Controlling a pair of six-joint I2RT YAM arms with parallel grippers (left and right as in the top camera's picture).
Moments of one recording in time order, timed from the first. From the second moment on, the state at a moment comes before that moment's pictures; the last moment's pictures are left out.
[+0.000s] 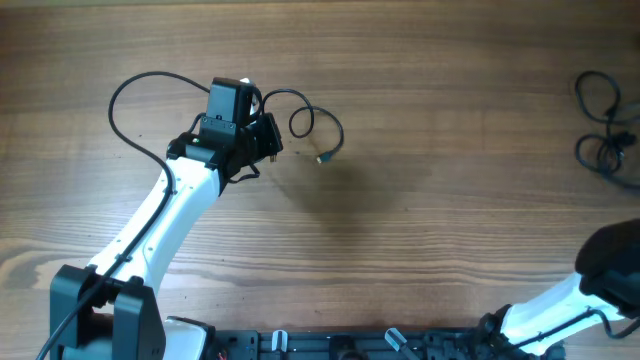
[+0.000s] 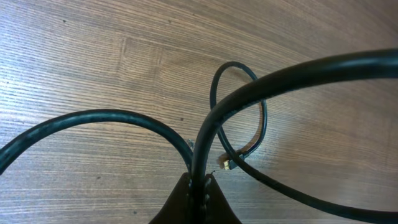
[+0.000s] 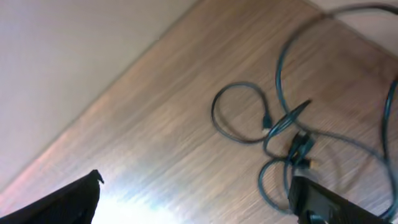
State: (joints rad) left arm -0.28 1.54 1.05 -0.46 0.12 -0.55; right arm -0.57 1.89 2.01 -0.97 -0.14 0.26
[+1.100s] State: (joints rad) left arm 0.25 1.53 1.05 -0.61 0.27 -0.70; right arm 0.50 2.09 2.00 -1.19 -0.48 -0.34
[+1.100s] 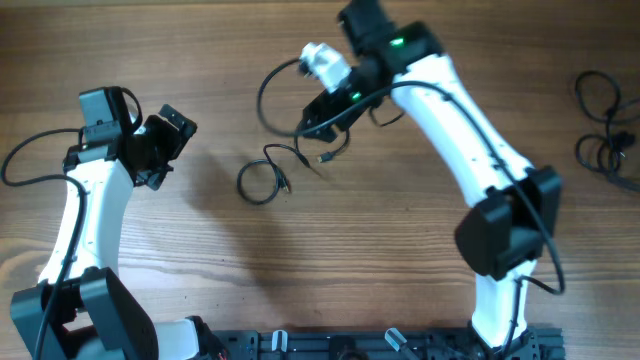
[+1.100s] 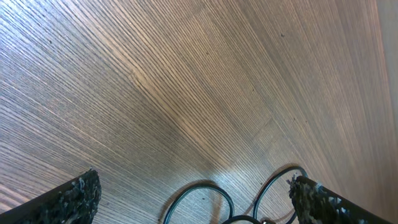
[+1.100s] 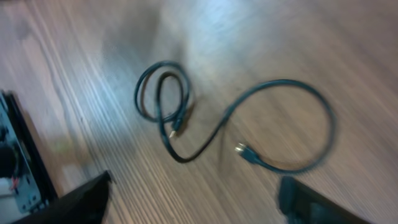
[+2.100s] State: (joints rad) left arm -0.21 1.53 1.05 -0.55 0.24 -0.70; right arm -0.19 1.88 2.15 -0.89 0.04 0.38
